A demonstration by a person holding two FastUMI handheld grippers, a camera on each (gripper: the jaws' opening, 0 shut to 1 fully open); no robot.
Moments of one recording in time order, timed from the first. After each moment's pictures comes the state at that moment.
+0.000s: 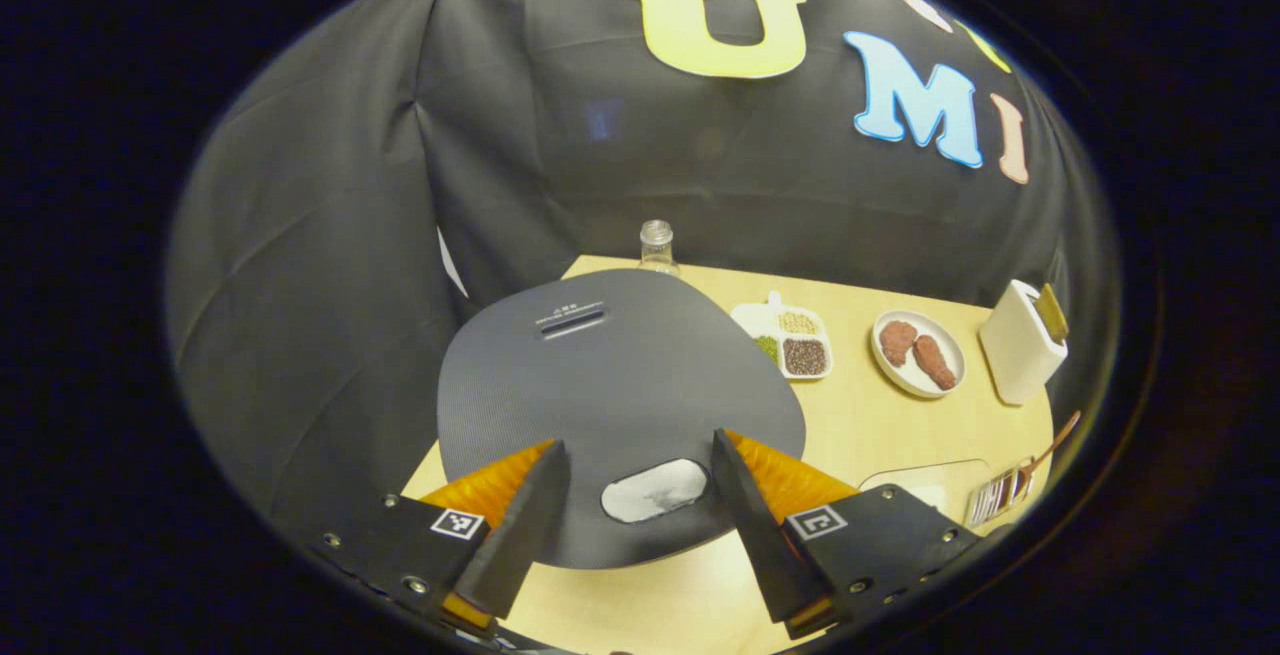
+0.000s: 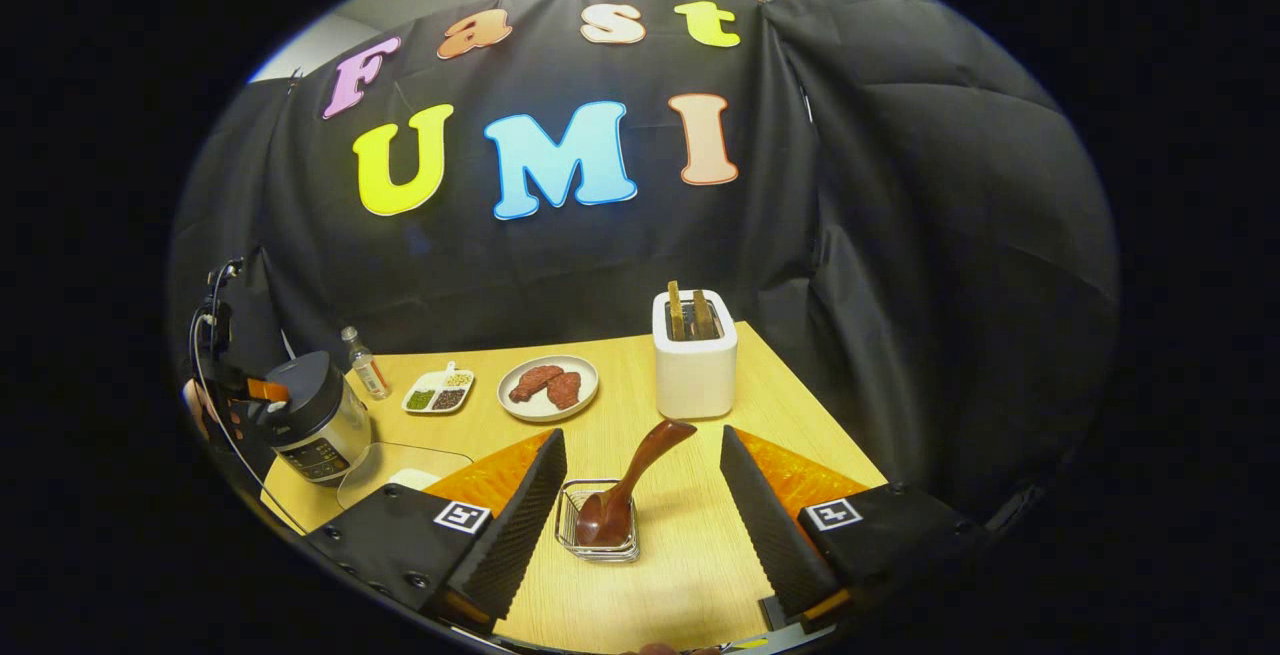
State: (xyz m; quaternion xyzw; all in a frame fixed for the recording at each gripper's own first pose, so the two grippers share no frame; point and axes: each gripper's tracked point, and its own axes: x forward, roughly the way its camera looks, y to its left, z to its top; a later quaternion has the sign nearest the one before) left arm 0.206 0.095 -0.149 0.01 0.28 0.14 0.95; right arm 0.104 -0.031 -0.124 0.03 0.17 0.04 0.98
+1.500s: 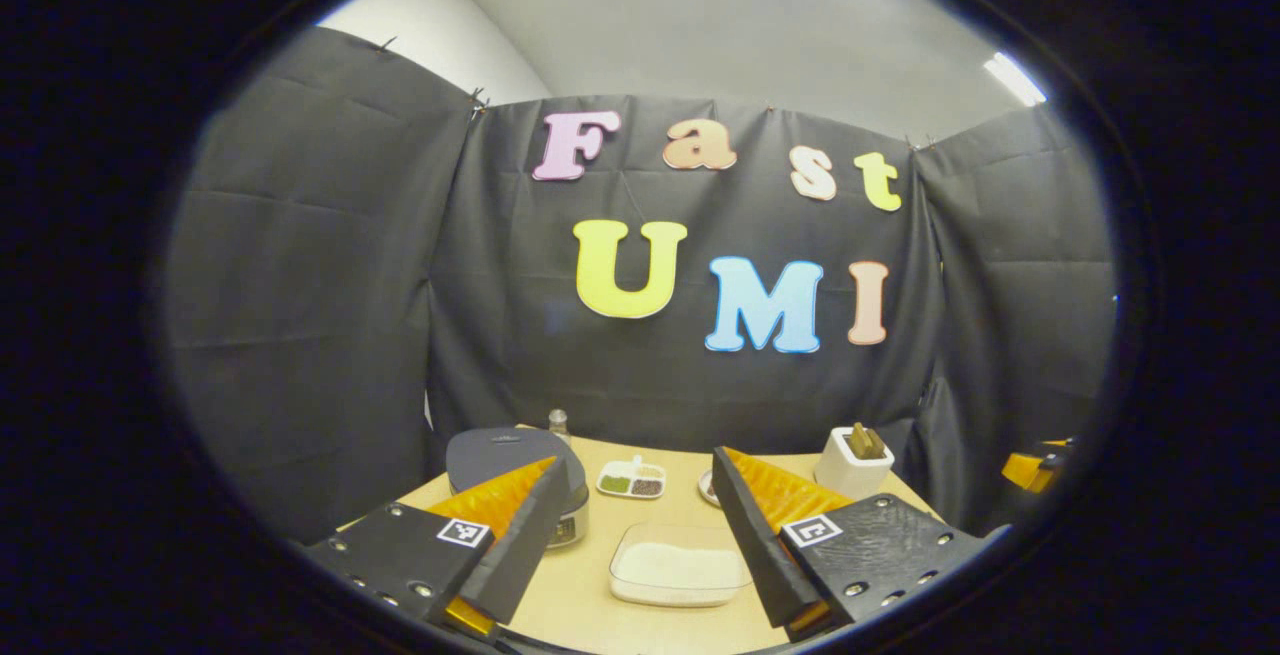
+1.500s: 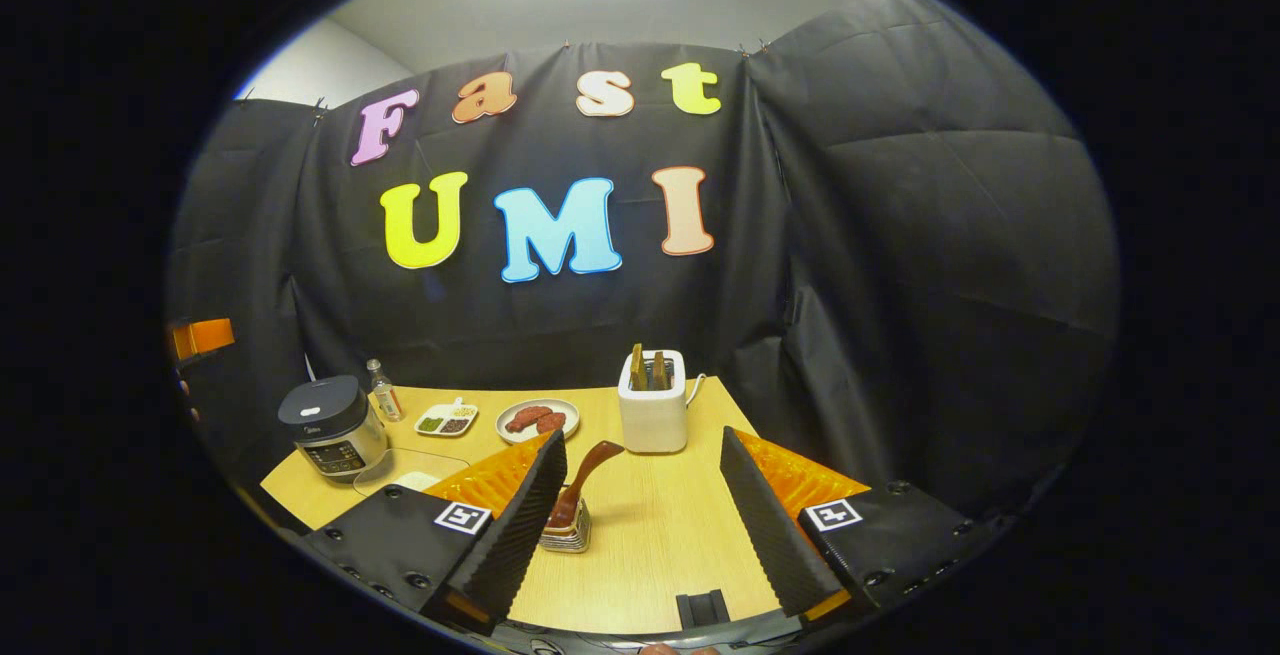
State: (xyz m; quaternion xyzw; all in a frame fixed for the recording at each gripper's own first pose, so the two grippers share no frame) left arm -0.023 -0.124 0.050 -0.02 -0.03 0.08 1.00; right arm 0.020 -0.125 -0.061 0.03 0.08 0.07 0.99
